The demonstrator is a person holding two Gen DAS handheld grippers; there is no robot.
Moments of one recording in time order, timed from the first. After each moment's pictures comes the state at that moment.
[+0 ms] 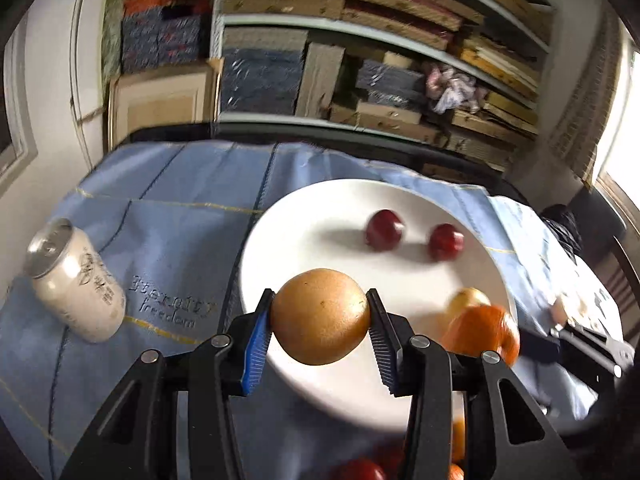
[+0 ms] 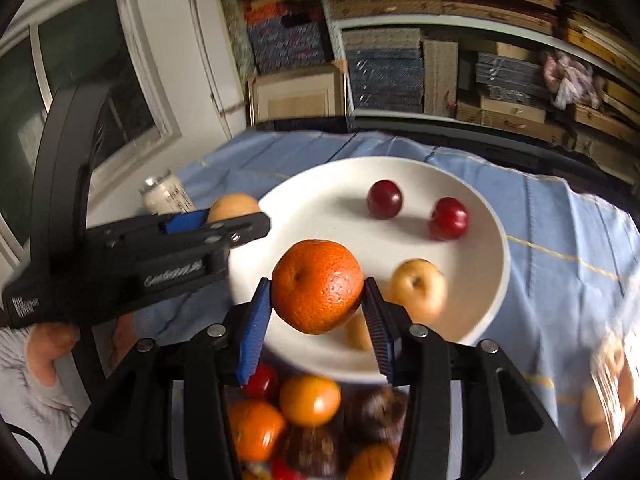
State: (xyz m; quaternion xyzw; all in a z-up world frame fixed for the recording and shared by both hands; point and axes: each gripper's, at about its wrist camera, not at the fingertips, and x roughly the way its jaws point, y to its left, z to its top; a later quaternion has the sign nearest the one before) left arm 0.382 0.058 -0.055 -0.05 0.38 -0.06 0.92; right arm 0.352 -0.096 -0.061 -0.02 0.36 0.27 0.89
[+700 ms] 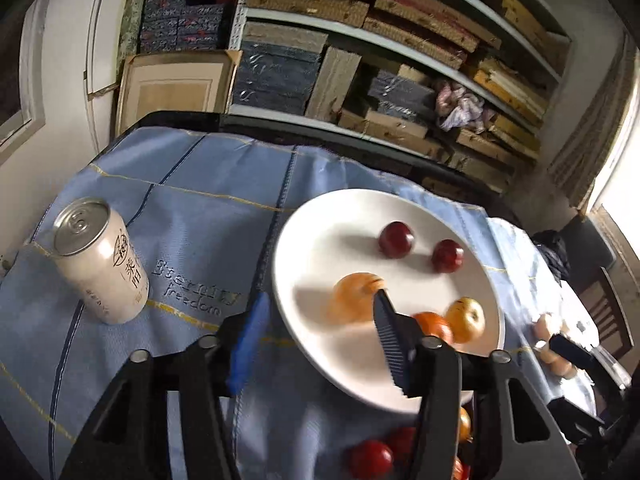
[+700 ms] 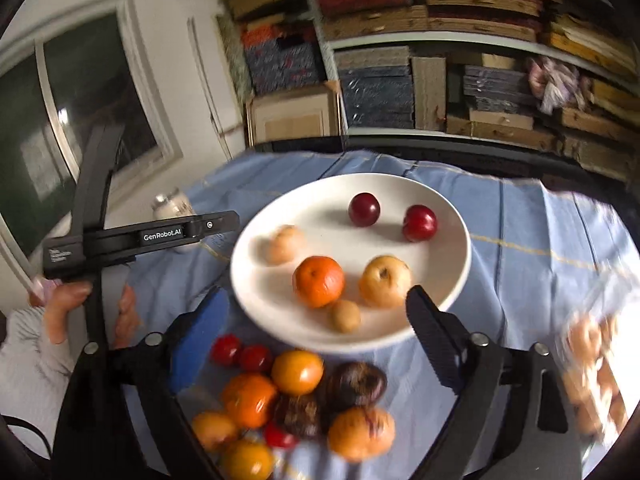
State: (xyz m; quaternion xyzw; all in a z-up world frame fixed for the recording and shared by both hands) left arm 0.351 0.090 -0.032 -0.11 0.38 -0.07 0.92; right arm 0.293 -0.163 -0.039 0.04 0.32 0.28 0.91
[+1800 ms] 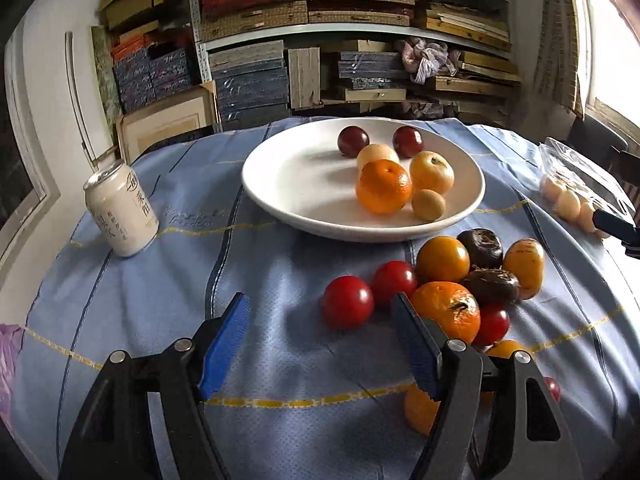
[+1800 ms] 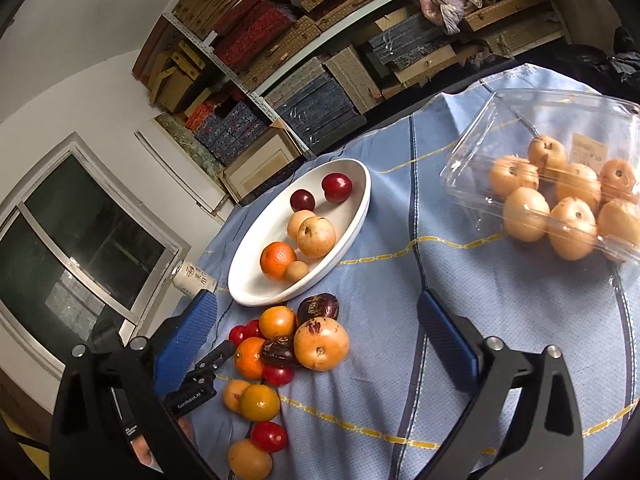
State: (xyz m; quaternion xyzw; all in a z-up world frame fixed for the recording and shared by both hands) left arm 0.248 0.026 -0.089 0.06 0.35 -0.05 0.93; right arm 0.245 -0.274 -0.079 0.27 0.31 0.22 0.88
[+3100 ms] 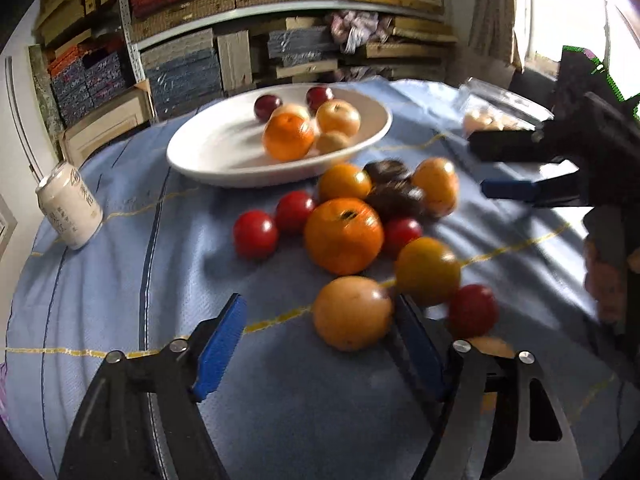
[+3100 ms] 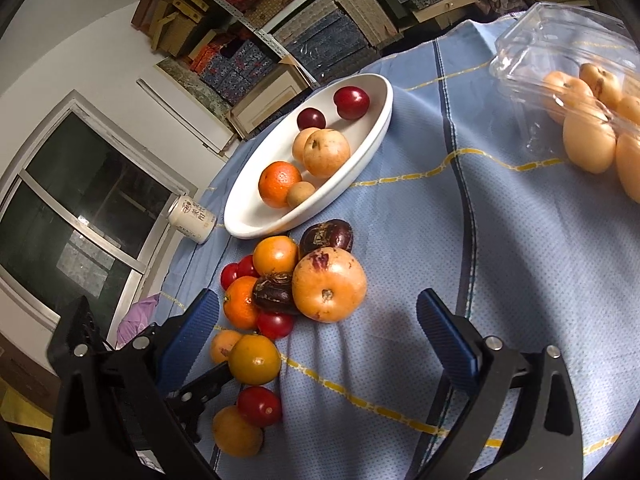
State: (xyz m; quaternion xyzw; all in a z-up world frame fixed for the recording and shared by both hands) left arm 0.216 0.002 -0.111 0.10 0.40 -0.15 0.90; right arm 0.264 -0.238 -0.116 0.25 0.40 0.28 0.83
